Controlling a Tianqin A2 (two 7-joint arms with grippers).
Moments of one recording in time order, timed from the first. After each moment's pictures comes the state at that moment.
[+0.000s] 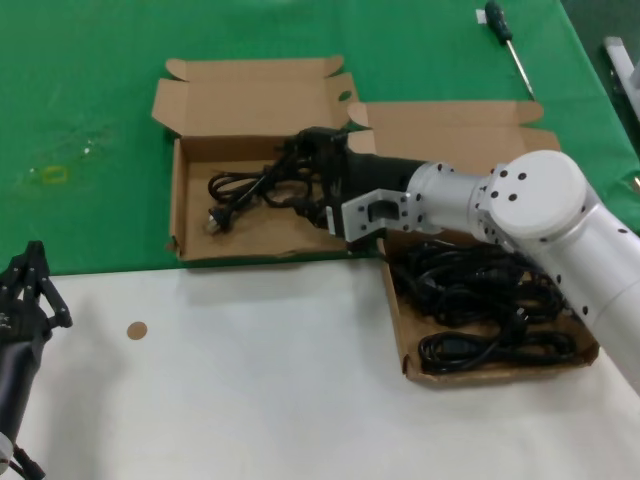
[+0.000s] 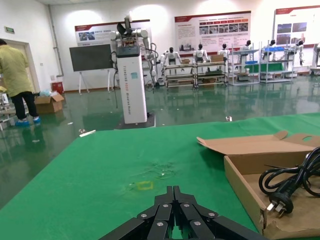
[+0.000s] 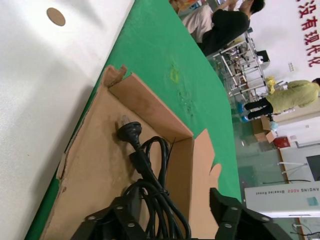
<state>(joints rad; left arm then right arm) 0.00 -0.30 1.60 -1.60 -1.80 0.00 0.00 0.90 0.24 -2.09 0.87 1.43 -0.57 -0.78</state>
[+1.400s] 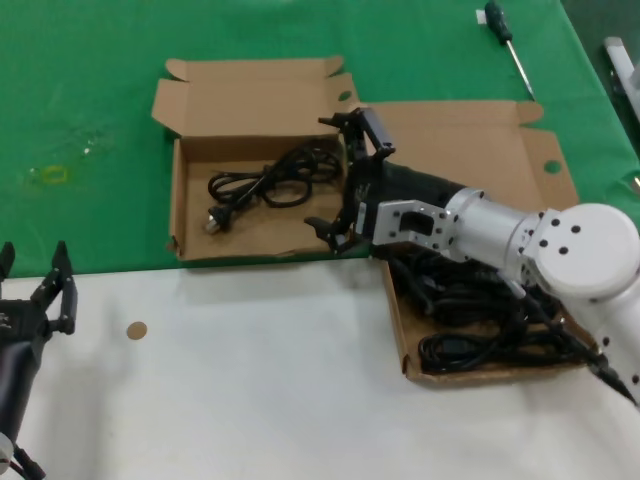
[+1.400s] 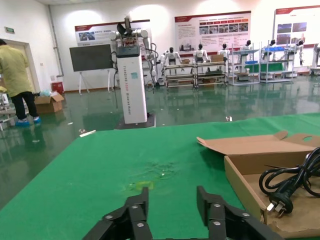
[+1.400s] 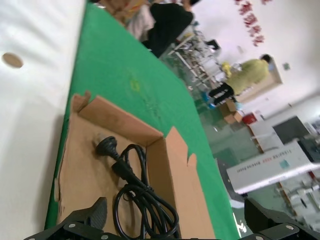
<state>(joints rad) 0.00 -0.30 1.60 -1.60 -1.80 0.00 0.00 0.69 0.34 -2.00 1.15 1.49 -0.50 -0.58</state>
